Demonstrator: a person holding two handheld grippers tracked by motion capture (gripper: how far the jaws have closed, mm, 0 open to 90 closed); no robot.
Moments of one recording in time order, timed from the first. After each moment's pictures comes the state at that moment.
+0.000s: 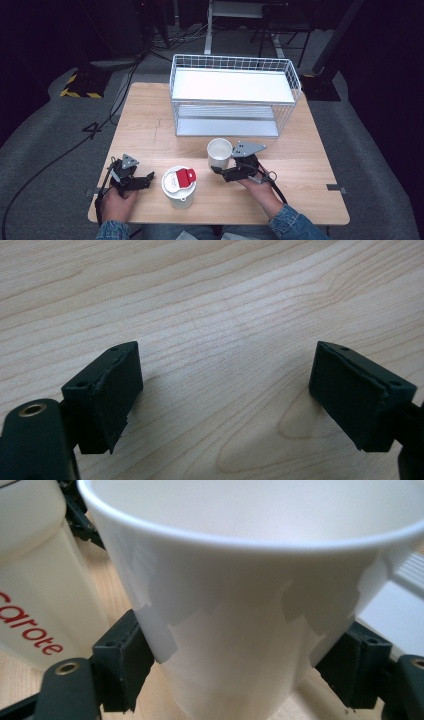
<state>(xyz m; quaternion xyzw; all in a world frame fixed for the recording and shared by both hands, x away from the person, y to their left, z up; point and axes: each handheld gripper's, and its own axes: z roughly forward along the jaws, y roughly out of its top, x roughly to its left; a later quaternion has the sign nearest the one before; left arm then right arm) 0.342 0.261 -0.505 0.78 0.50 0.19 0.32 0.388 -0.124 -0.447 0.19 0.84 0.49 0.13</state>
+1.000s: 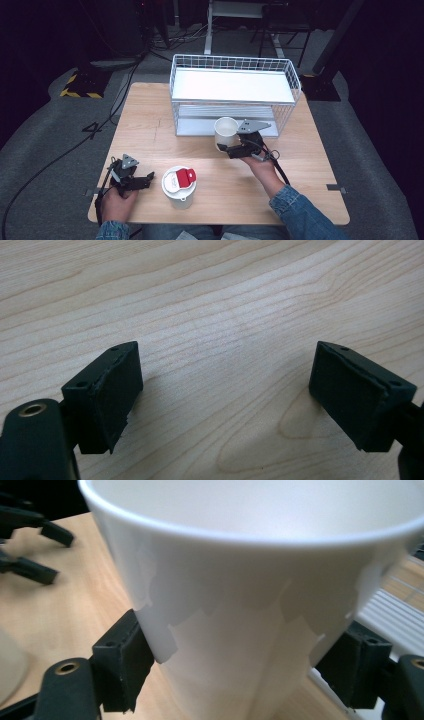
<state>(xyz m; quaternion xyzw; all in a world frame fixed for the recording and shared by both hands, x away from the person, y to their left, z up) 0.342 0.261 -0.505 0.78 0.50 0.19 0.32 0.443 -0.137 -0.426 0.24 0.83 0.47 0.16</state>
